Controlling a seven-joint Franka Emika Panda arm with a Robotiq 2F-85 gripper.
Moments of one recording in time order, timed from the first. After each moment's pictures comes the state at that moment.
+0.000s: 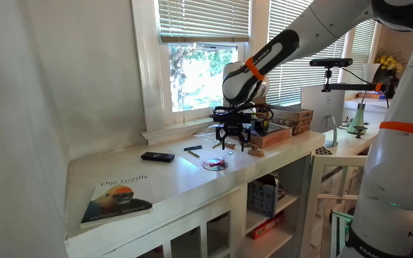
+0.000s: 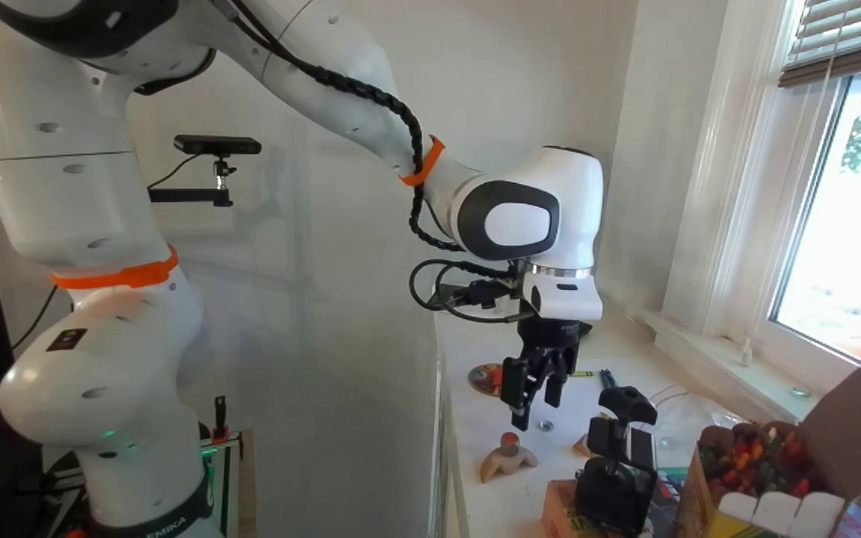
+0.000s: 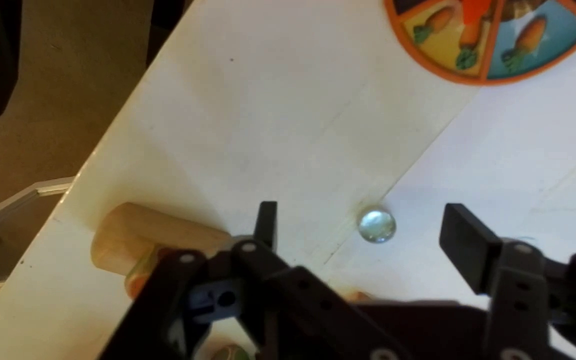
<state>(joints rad) -0.16 -0.14 -0.11 -2.37 -0.07 2.25 1.01</state>
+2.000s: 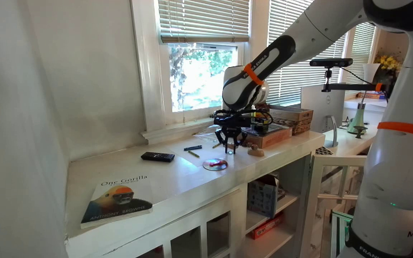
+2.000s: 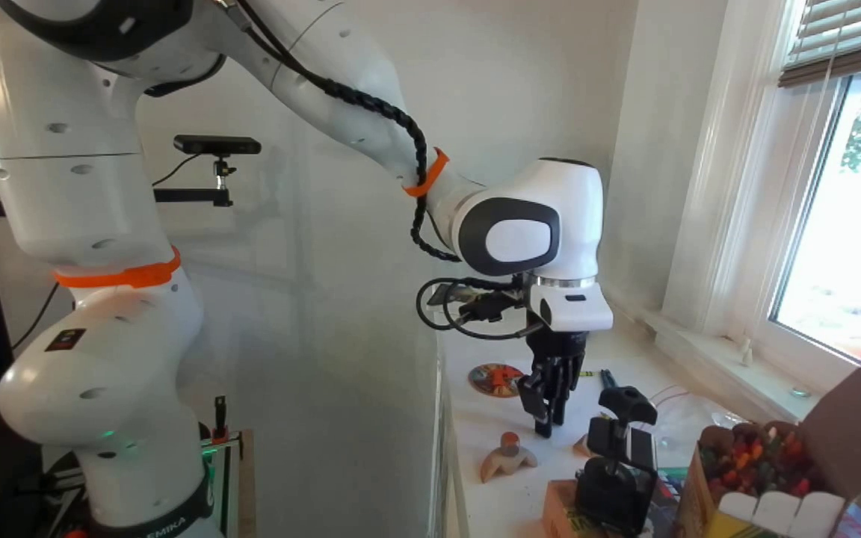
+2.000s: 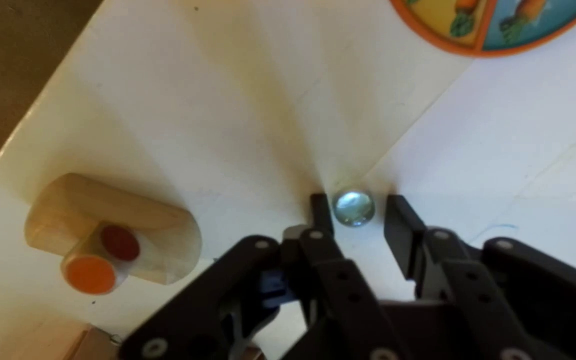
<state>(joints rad) -0.17 -0.11 -0.11 -2.38 -0.07 2.37 0.95</state>
